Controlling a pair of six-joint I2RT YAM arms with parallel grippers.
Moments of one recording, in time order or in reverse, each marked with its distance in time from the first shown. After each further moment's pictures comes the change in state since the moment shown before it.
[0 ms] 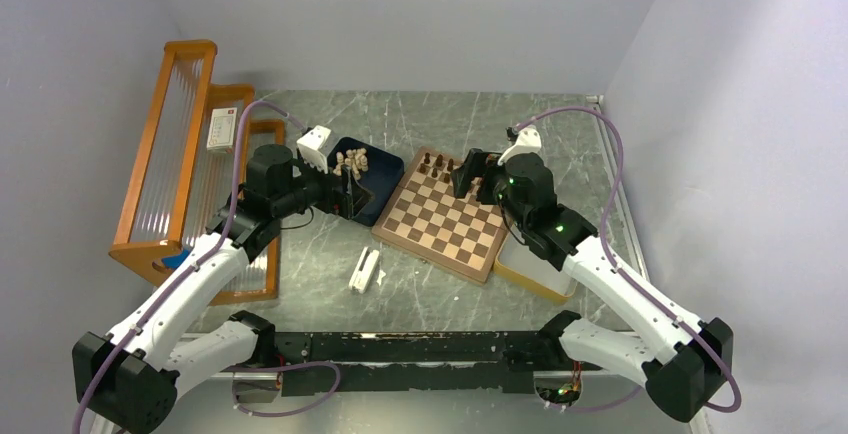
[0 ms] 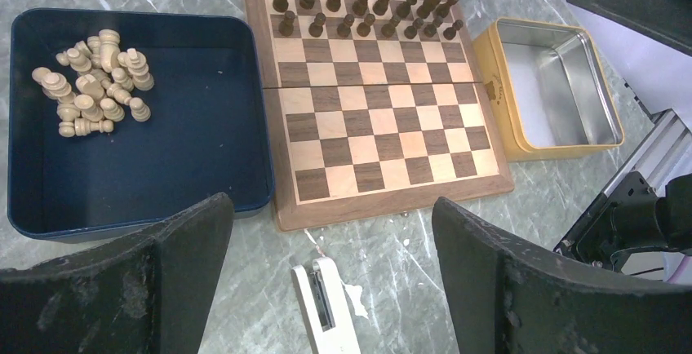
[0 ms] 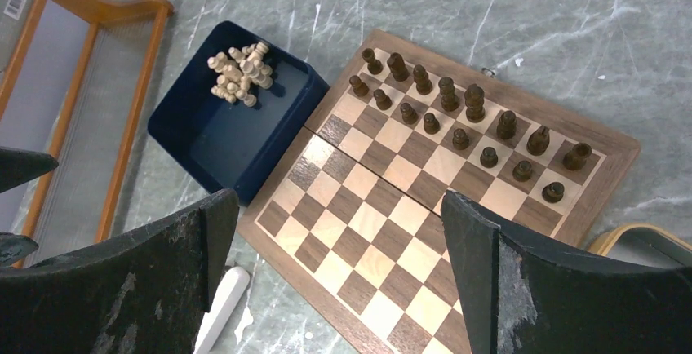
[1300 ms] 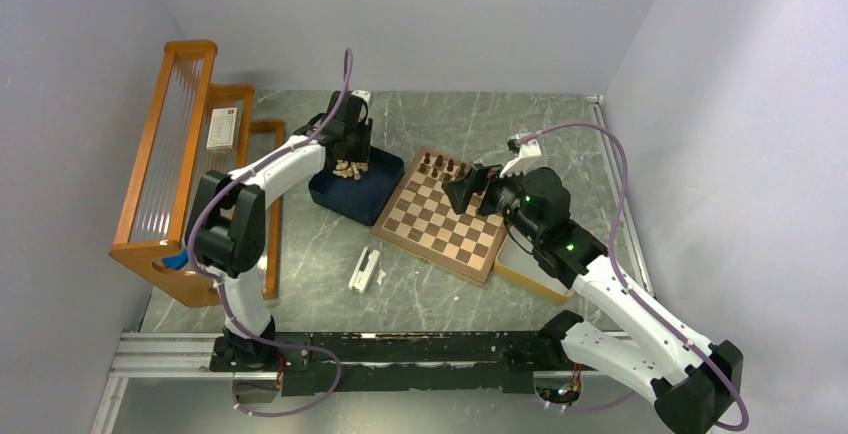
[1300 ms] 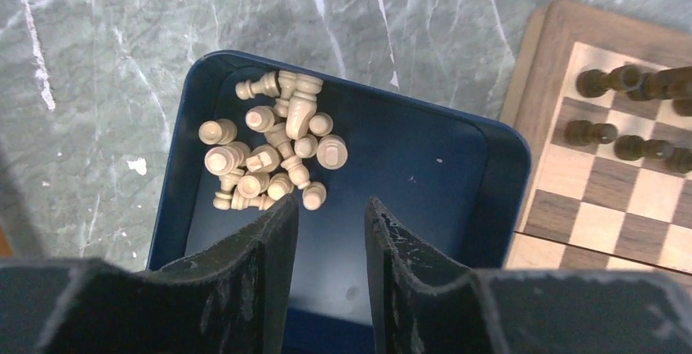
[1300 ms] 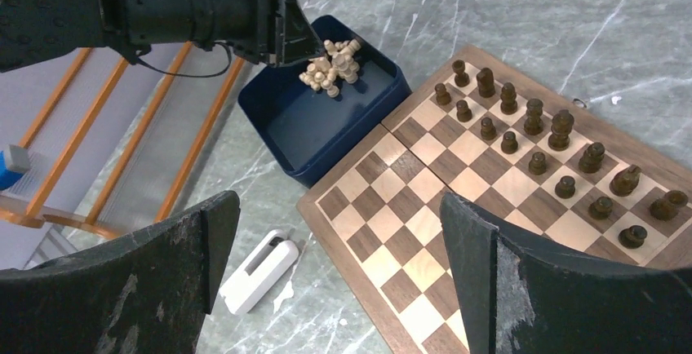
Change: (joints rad) left arm 0.002 0.850 0.562 -0.090 -0.469 0.032; right arm 0.000 -0.127 -0.110 0.134 -0.212 -0.051
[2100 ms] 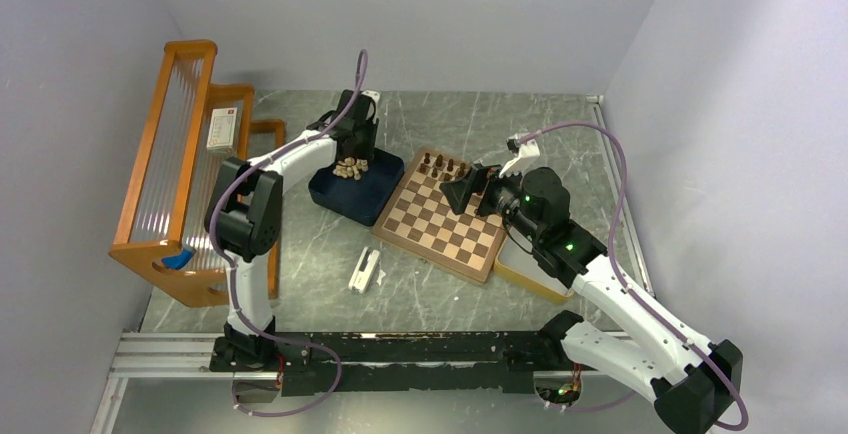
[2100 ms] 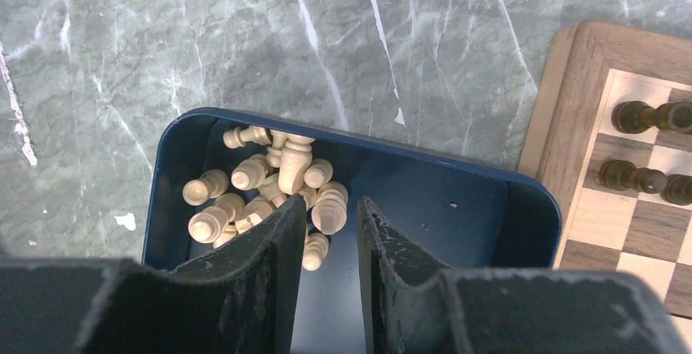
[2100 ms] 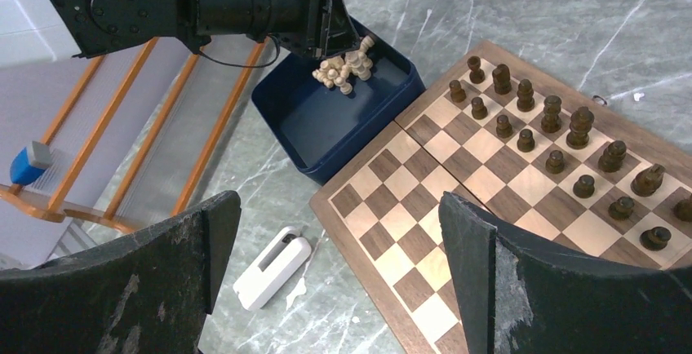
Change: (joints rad) left arm 0.000 0.150 0.097 0.029 0.000 0.066; right arm 0.000 0.003 -0.001 0.006 -0.032 0.027
